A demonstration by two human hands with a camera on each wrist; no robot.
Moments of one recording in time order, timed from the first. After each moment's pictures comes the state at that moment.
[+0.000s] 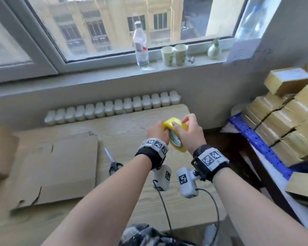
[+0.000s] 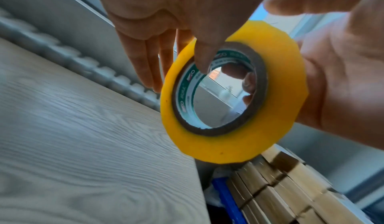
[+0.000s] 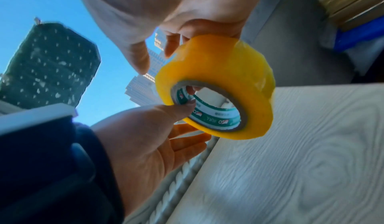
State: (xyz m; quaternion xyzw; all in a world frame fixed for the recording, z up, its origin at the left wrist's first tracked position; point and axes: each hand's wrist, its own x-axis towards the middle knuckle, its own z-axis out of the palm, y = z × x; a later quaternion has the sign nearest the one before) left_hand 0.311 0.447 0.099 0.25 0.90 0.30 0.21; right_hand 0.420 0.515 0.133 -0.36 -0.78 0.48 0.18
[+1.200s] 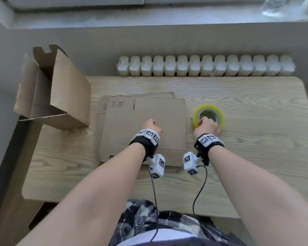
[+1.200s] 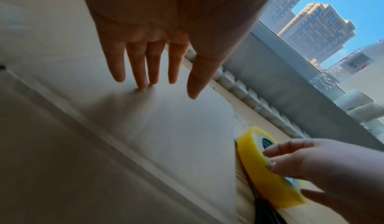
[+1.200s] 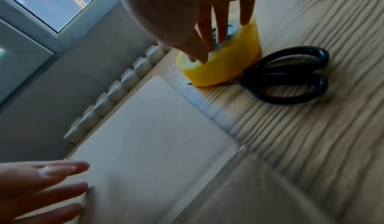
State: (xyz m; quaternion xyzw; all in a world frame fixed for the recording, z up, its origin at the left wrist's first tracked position) left_hand 0.060 0.094 -0.030 -0.01 0.90 0.23 0.37; right_hand 0.167 0.262 -0.042 -0.47 -0.85 0.22 -0.09
